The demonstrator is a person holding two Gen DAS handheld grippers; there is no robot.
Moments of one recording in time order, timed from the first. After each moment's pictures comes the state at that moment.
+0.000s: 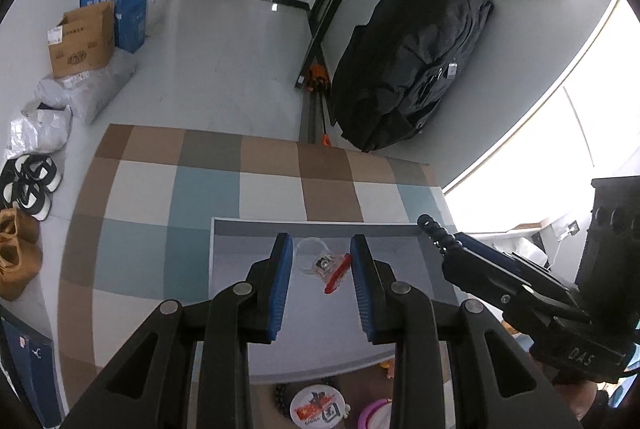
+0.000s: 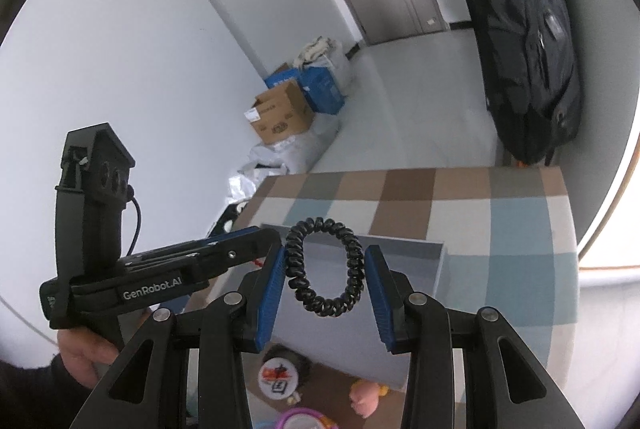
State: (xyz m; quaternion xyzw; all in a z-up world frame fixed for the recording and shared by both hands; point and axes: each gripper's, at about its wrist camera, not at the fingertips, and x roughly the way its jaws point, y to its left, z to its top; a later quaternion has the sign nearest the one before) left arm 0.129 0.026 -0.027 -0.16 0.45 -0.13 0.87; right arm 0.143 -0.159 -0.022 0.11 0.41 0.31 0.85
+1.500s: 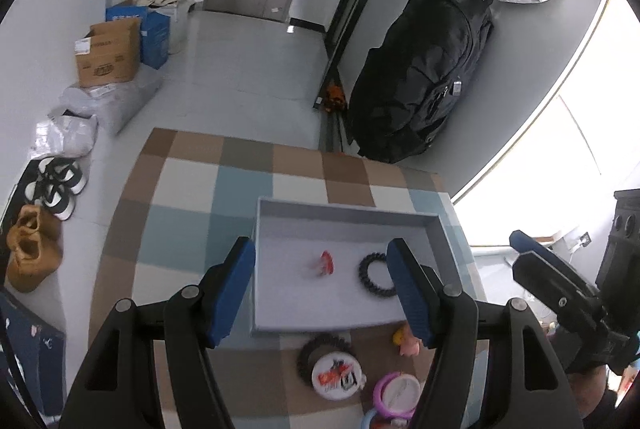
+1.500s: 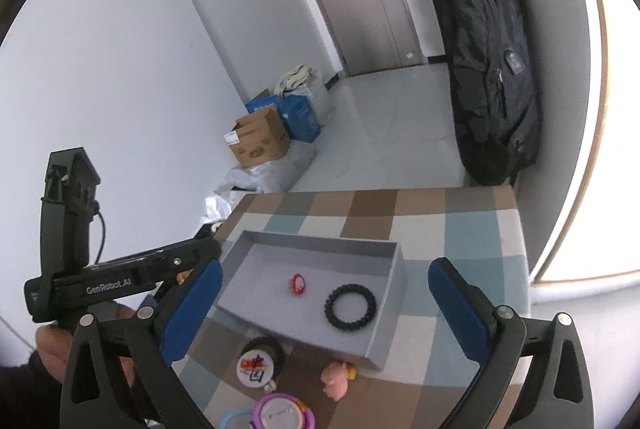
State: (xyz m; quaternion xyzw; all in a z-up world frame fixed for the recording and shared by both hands) left arm 0.086 0.041 -0.012 -0.15 0.42 -0.09 0.89; right arm 0.097 -0.182 0.005 0.08 0.35 0.27 0.89
